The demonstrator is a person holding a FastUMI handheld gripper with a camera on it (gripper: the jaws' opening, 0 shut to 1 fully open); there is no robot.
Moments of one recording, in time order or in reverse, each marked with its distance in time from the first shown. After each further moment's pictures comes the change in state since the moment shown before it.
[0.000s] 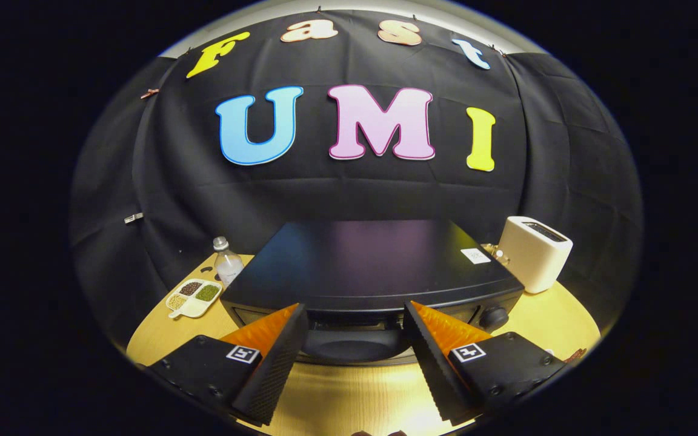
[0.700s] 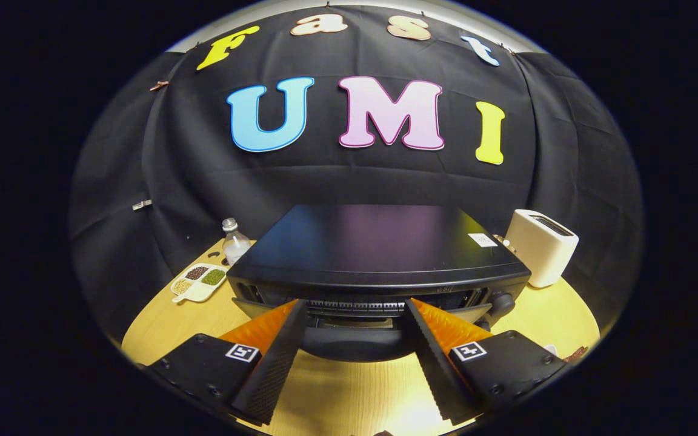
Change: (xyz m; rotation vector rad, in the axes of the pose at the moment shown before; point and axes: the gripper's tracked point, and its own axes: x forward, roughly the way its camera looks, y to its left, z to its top) arm -0.018 0.003 -0.013 -0.035 0.007 0.046
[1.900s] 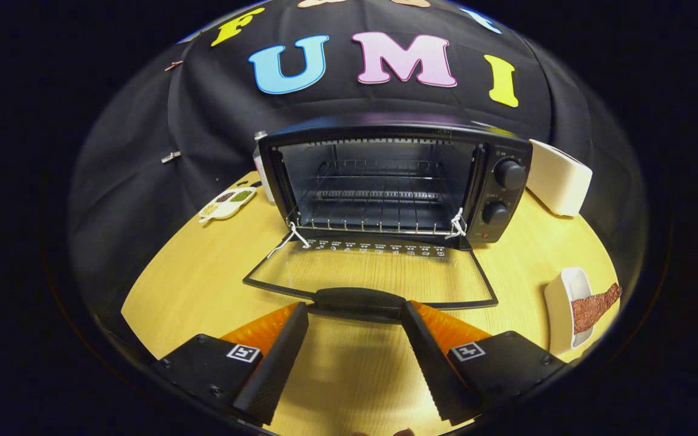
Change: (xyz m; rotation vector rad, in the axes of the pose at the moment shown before) arm -0.064 0.001 -0.149 0.009 0.270 0.132
